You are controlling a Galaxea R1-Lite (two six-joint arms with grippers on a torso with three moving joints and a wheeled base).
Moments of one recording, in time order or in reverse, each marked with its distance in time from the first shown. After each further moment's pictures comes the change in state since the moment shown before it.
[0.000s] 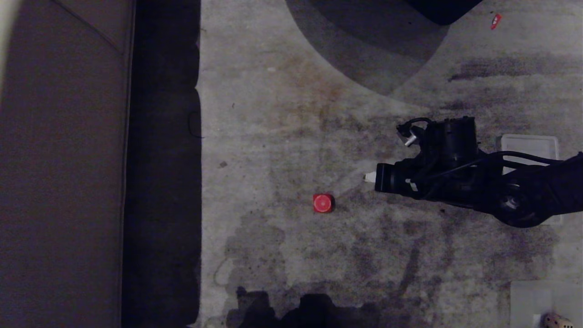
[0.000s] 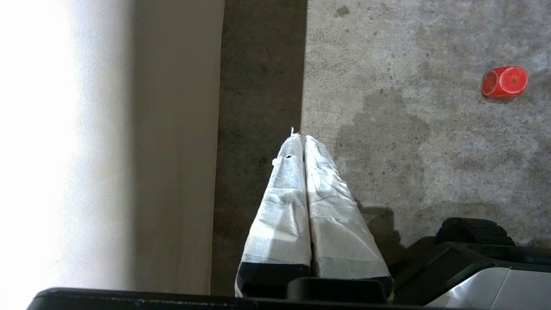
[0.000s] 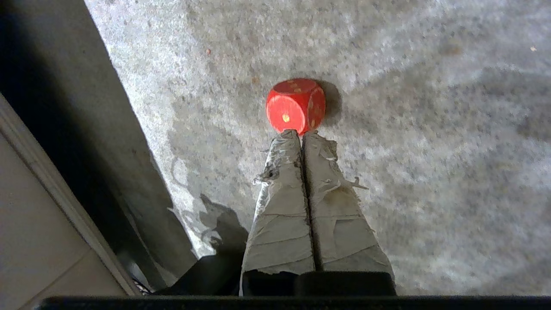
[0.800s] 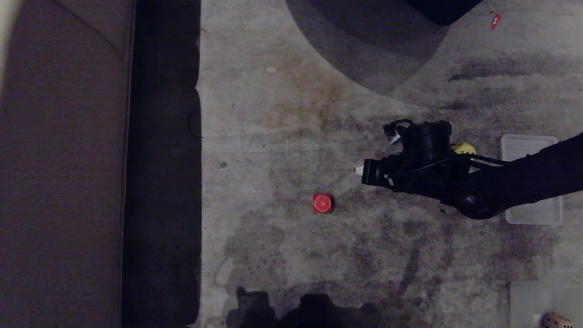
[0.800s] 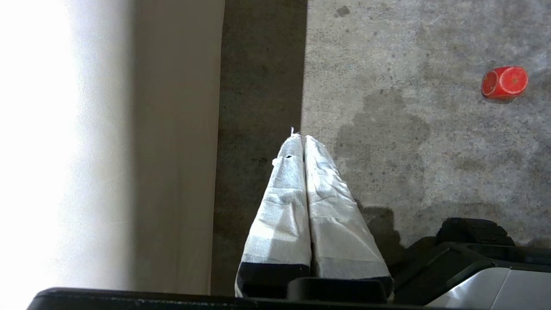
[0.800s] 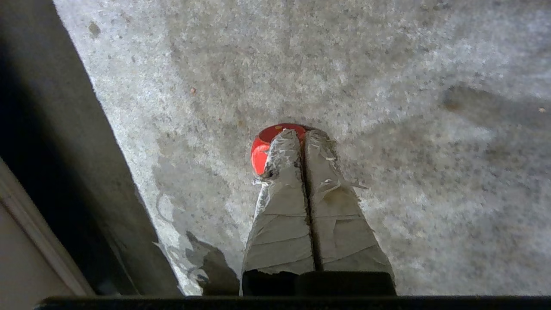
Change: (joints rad) left arm 0.000 0.000 0.000 0.000 0.000 0.000; right arm -0.020 0.154 -0.108 -0.110 -0.005 -0.015
